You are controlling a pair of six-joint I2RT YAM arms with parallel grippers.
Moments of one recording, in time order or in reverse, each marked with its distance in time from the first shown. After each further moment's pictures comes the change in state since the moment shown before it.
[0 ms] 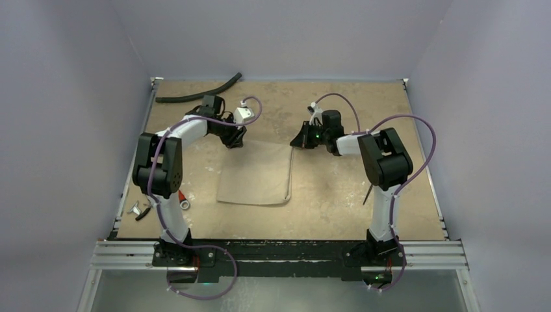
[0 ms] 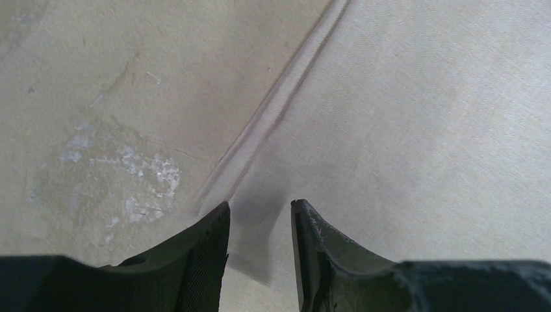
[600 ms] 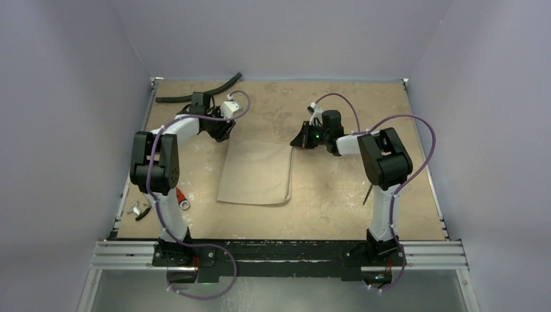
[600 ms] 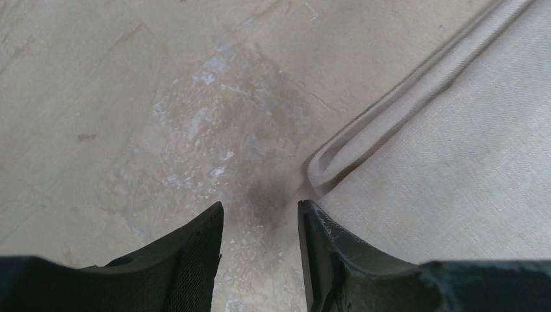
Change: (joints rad) left arm 0.082 0.028 0.000 0.124 -0.178 -0.053; right arm -0.008 0.010 0.000 0.012 0.004 -0.014
